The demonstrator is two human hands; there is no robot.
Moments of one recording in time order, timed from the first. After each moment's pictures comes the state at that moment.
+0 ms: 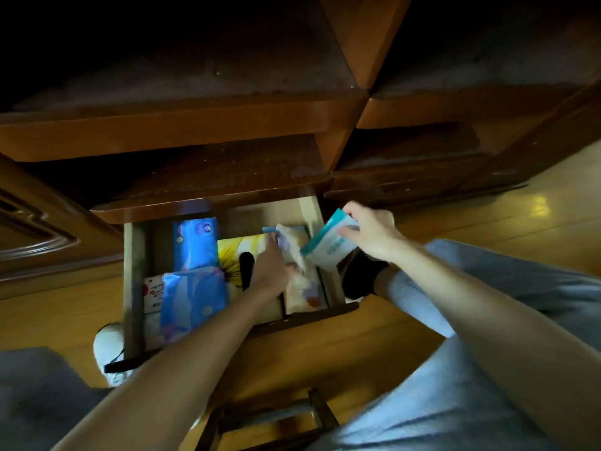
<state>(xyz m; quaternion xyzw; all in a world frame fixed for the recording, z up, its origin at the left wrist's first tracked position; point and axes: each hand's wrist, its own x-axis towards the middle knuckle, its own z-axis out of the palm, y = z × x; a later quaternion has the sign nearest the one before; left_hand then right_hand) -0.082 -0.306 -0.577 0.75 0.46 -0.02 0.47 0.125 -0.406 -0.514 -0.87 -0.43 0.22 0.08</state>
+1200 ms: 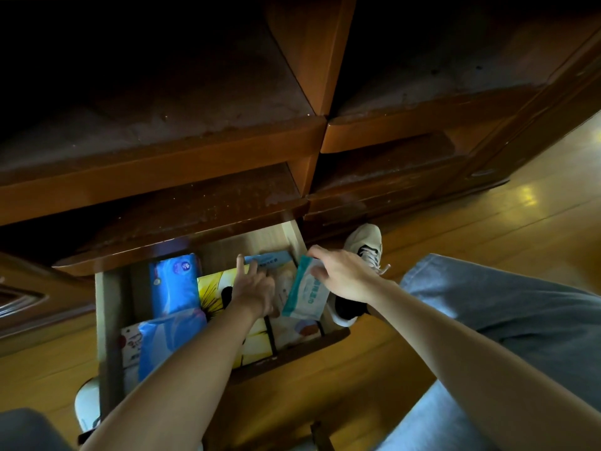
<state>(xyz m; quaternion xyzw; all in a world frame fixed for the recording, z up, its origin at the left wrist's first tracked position) -0.051 -0.272 -0.622 0.94 0.18 -0.28 0.01 0.106 -0.416 -0.540 -0.80 -0.52 0.28 0.09</state>
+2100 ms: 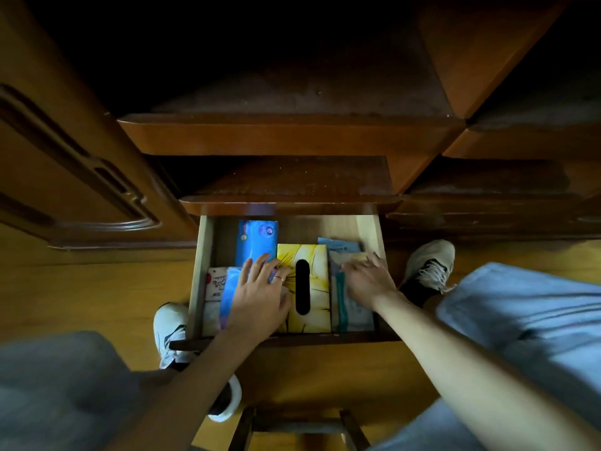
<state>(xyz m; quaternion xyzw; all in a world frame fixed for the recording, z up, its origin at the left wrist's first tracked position) -0.221 -0.276 -0.587 0.93 0.35 0.06 0.13 0.028 -0.363 -0.598 -0.74 -0.62 0.17 -0.22</state>
